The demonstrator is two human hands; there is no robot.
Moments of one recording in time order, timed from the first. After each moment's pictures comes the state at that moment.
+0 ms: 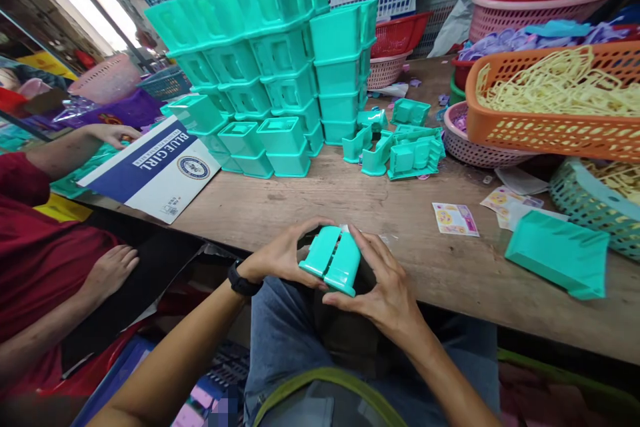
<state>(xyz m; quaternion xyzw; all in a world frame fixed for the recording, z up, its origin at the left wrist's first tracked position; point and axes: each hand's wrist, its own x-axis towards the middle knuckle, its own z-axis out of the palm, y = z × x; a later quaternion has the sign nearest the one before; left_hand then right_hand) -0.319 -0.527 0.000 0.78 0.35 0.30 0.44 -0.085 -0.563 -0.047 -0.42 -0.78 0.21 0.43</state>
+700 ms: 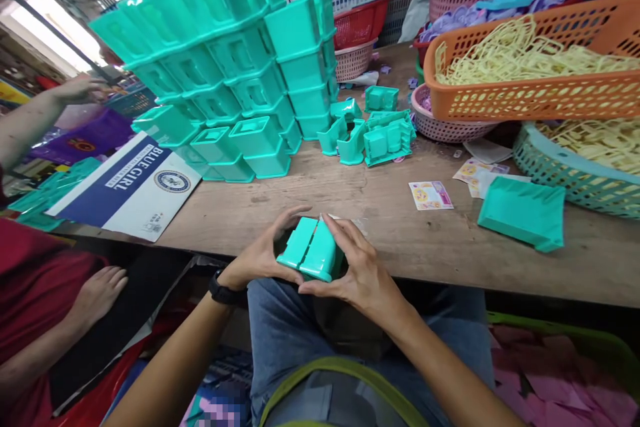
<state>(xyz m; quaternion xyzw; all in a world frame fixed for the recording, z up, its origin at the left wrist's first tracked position) -0.326 -0.537 -0.005 0.69 0.39 0.29 0.53 -0.097 -0.567 -0.046 -0.38 -0.78 0.20 0.45</state>
